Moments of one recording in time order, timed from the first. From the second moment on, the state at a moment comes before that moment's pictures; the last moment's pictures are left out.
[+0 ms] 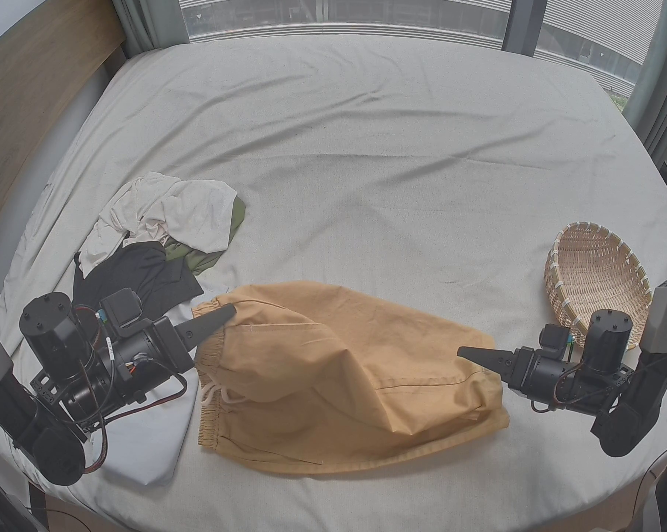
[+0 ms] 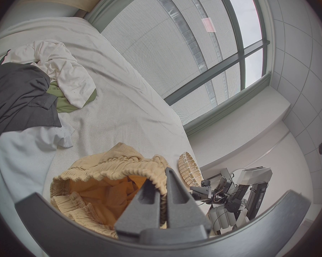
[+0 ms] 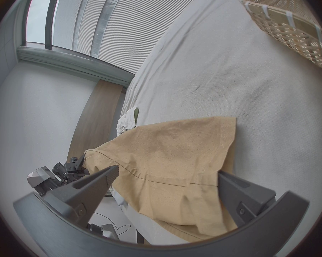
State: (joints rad) left arm -0.33 1.81 -0.25 -1.55 -0.43 -0.69; right arm 0.28 2.06 -0.25 -1.54 0.52 0.72
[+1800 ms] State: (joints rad) left arm -0.27 1.68 -0.36 -1.55 -0.48 -0.71; right arm 0.28 1.71 -0.24 -1.54 0.53 0.69
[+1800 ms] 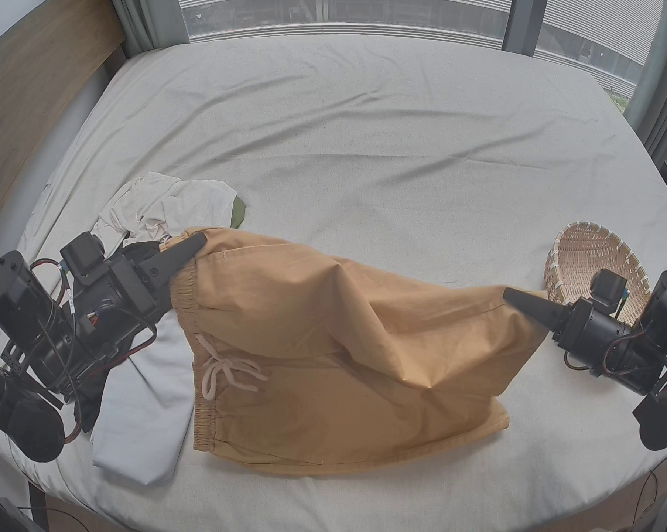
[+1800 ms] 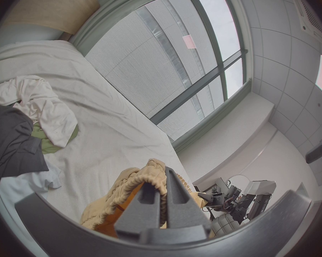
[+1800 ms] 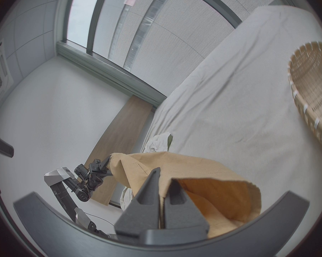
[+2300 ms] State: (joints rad) left arm -0.21 1.62 -0.34 -1.55 -0.60 -0.71; right arm 0.21 1.68 -0.28 -1.54 0.53 0.67
